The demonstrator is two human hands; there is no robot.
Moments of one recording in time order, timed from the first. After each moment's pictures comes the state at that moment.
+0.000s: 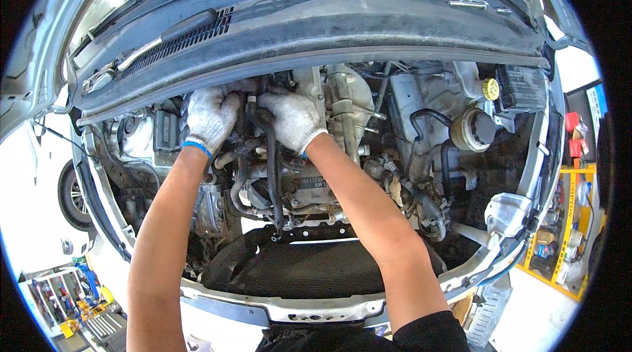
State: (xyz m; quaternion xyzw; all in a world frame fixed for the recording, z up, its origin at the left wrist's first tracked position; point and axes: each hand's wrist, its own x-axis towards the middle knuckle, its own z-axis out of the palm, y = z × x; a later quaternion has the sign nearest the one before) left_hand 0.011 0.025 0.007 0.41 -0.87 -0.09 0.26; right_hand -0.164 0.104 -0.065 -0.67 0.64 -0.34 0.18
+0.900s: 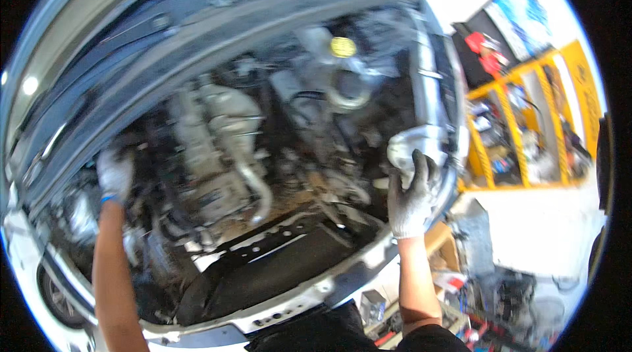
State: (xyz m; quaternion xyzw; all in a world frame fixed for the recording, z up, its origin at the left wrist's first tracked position) left_hand 0.024 0.004 -0.017 0.48 -0.84 -0.15 0.19; right_hand -0.309 0.508 0.027 -0.27 0.93 -0.18 -0.20
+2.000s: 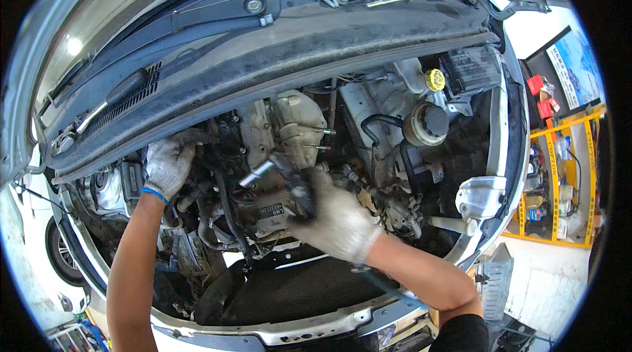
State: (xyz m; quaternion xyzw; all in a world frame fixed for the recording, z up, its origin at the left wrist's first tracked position) left_hand 0.019 0.012 0.002 0.34 -0.93 -0.06 0.10; right_hand -0.225 0.290 0.054 -0.47 0.75 -0.19 0.42
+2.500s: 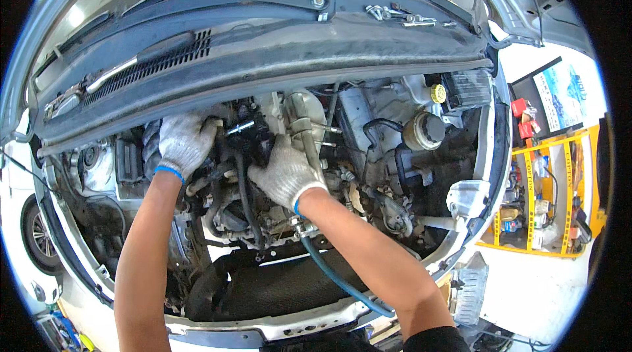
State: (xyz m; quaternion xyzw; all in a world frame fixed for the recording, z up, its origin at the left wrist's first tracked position) left_hand 0.013 0.017 -0.002 0.37 -0.91 -0.04 0.17; right_hand -0.154 0.181 0.043 -0.44 0.80 -0.14 0.38
